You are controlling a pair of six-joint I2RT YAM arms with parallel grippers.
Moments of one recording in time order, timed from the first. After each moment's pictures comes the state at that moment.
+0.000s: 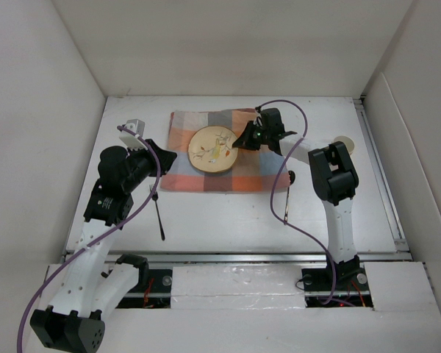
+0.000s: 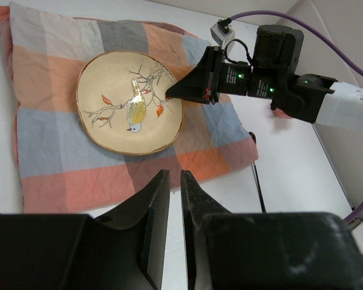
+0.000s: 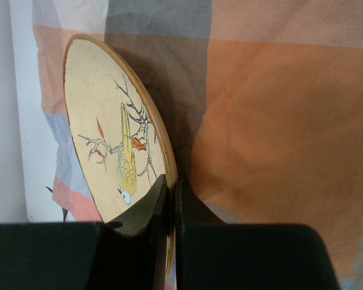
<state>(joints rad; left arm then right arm) -0.20 0.81 0.85 -0.26 0.30 -0.45 0.37 2.22 1.56 0.05 -0.44 0.68</state>
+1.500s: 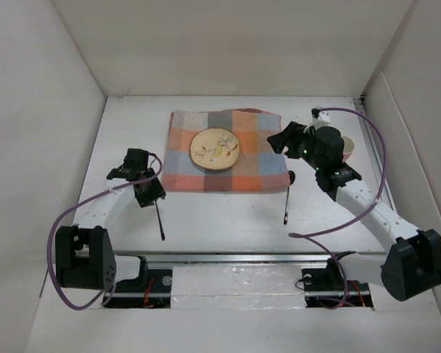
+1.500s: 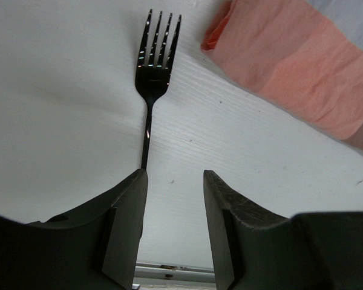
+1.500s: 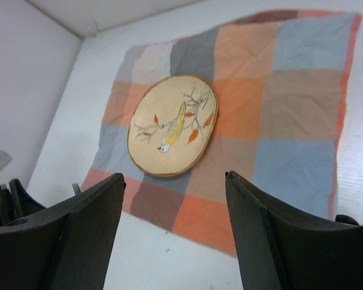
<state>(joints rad) -0.09 1.27 0.81 -0.67 0.00 -0.57 0.35 1.24 0.89 0.11 -0.11 0.55</state>
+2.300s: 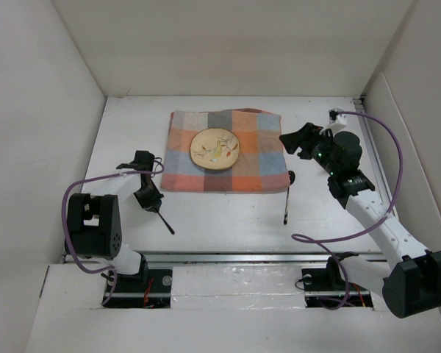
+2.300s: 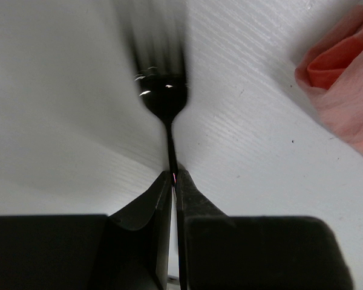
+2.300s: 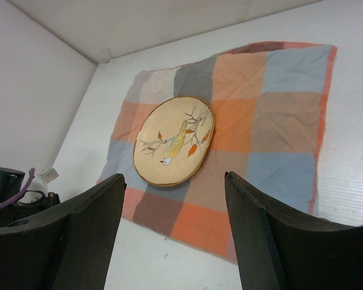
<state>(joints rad) -0.08 1.52 0.82 -0.71 -0.09 -0.65 0.24 1.10 0.82 0.15 -0.21 0.56</state>
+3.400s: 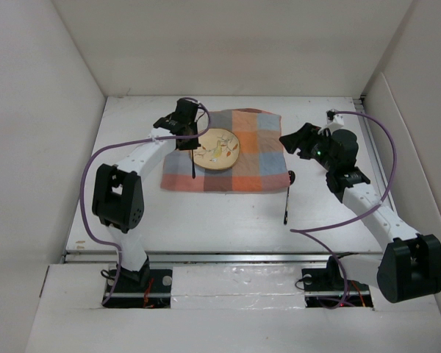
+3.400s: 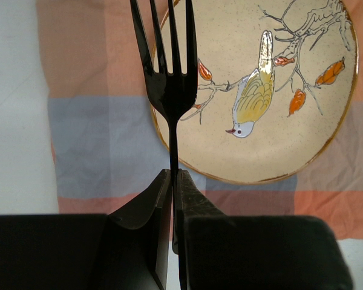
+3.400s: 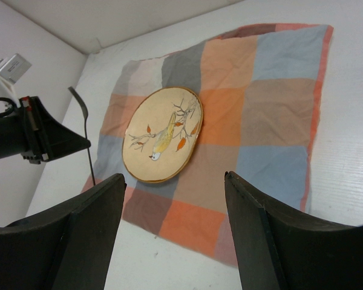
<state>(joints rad) -0.38 1.79 1.50 -0.62 -0.17 -0.39 0.18 1.19 0.80 0.21 -0.29 0.57</state>
